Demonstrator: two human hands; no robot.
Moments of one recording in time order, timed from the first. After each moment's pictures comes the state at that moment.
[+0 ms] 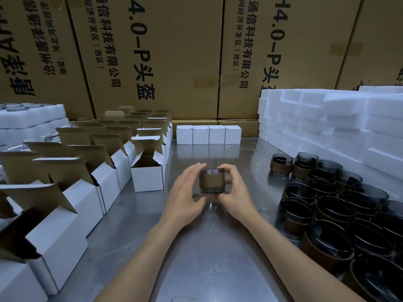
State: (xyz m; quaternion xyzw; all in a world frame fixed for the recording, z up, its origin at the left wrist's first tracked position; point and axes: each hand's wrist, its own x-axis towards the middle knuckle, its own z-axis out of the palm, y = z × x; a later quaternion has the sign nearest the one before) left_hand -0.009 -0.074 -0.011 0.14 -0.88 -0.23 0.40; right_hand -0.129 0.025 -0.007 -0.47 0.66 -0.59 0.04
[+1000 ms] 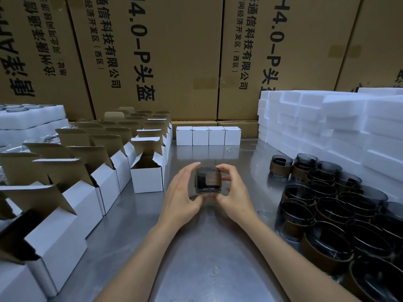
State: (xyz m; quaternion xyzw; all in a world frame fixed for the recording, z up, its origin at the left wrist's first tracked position) left_hand -0.007 -0.074 -0.008 0.17 -0.85 -0.25 0.42; right_hand -0.128 0.024 -0.007 -0.48 0.68 -0.56 0.00
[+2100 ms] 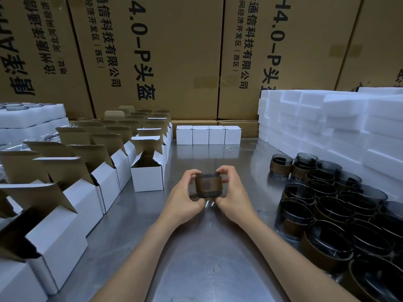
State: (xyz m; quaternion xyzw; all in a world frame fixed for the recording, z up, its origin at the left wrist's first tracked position) left_hand -0.008 -0.079 -0.011 0.17 -0.84 -0.37 0.36; right_hand -0.127 0.027 -0.008 -0.48 0.71 -0.51 0.00
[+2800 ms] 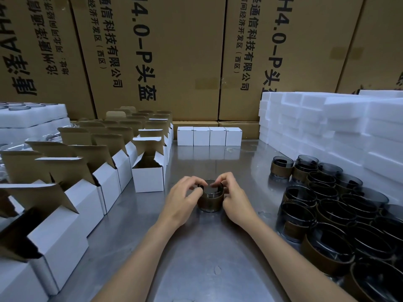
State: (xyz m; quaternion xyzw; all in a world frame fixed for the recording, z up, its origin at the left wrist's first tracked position) left_hand -0.004 -0.074 -0.004 0.18 -0.83 -0.37 0.37; right_hand -0.127 0.029 -0.007 -0.46 0.72 -0.51 0.09
